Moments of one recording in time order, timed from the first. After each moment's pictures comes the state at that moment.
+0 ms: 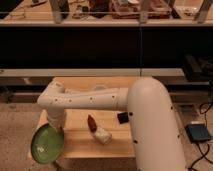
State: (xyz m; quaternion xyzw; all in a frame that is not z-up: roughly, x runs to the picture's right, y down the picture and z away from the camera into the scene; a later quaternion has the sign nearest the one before) arm -0.262 0.191 0.779 -0.06 -0.37 -0.87 0.32
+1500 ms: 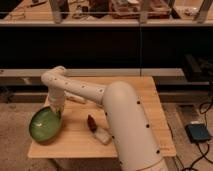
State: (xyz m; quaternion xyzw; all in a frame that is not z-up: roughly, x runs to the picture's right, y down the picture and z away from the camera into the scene) arm -0.271 0.122 0.860 -0.08 -0.42 -0.81 0.40
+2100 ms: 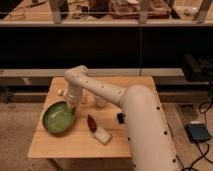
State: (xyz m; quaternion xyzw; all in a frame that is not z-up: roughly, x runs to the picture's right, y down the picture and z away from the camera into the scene) arm -0.191 0.115 0.888 -0.10 -0.43 -0.76 0.48
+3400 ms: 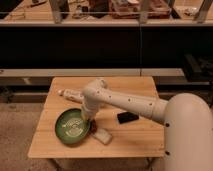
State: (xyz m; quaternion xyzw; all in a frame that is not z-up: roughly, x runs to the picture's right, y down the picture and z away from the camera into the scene) arm -0.103 0.174 0.835 -0.09 -0.37 -0.76 0.52
